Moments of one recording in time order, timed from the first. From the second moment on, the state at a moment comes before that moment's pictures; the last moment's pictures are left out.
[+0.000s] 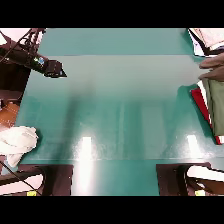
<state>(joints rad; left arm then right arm) -0.07 -1.36 1.63 1.11 -1.42 -1.33 -0.72 -1.38 1.87 -1.05 1.19 1.37</state>
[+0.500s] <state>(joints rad) -0.07 -1.36 1.63 1.11 -1.43 -1.32 -0.86 -1.31 1.81 -1.31 1.52 1.49</state>
